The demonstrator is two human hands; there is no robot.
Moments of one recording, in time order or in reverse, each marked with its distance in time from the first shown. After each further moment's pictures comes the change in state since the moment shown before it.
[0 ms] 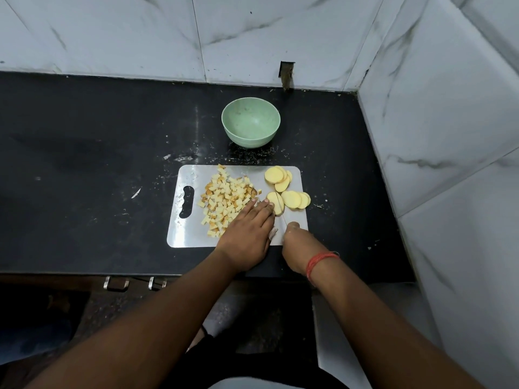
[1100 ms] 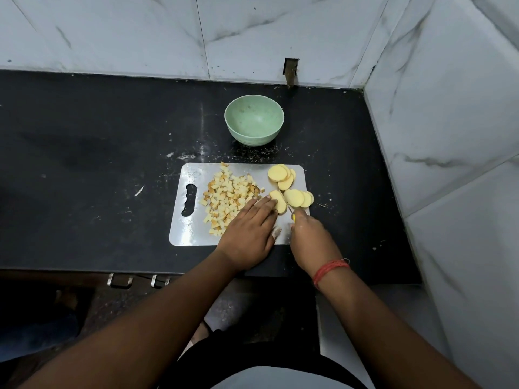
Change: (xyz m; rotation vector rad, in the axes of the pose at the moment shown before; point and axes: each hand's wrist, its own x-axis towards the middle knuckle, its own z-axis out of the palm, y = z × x) left_hand -0.002 -0.001 0.000 -0.076 0.072 -0.045; right_hand 0.002 0.016 0.002 0.143 0.370 -0.195
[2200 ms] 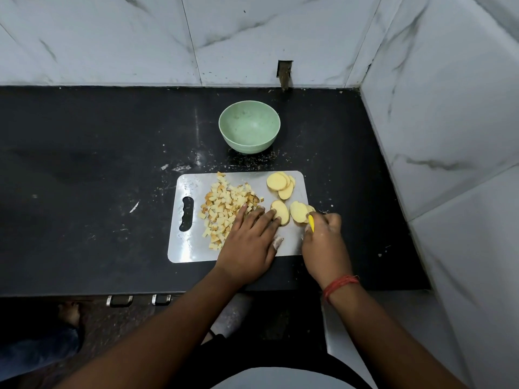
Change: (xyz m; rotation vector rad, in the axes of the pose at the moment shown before) left_hand -0.001 -0.001 -0.001 0.020 -0.006 -0.046; right_hand 0.004 0.016 0.009 0.270 0.283 0.115
